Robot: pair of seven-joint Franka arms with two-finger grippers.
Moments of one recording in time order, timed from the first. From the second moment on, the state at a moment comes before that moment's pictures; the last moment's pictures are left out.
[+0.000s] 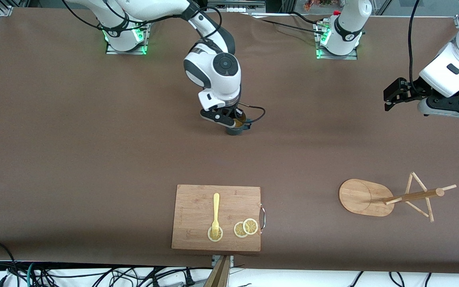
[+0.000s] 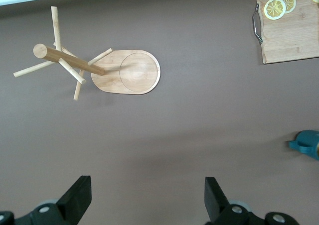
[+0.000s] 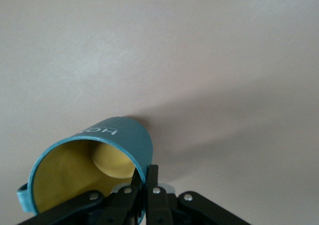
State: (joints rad) left arm 0.05 0.10 -0.21 -1.44 0.07 1.57 -0.03; right arm 0.66 0.64 0.25 -1.62 -0.21 2.23 1.34
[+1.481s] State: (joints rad) left arm -0.12 0.09 -0.23 -1.49 0.07 1.64 -0.03; right arm 0.37 0.39 0.18 -1.51 -0.06 1.88 0.87
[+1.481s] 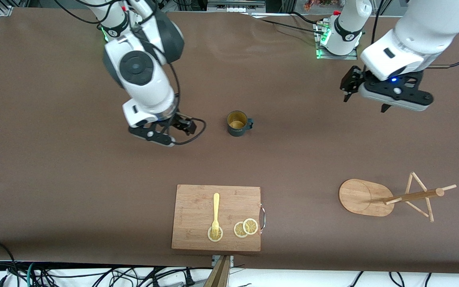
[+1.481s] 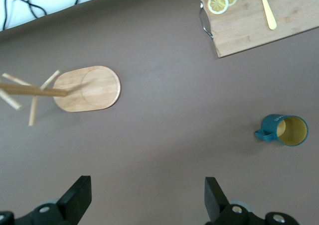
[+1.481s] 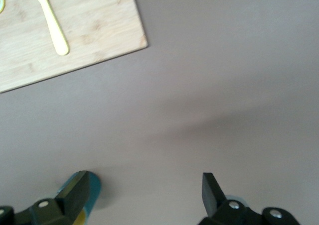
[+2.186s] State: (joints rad) left arm -0.01 0.11 -0.23 -1.84 -0.06 1.90 0.13; right arm 0.32 0.19 -0.10 -1.52 -0.02 1.53 0.27
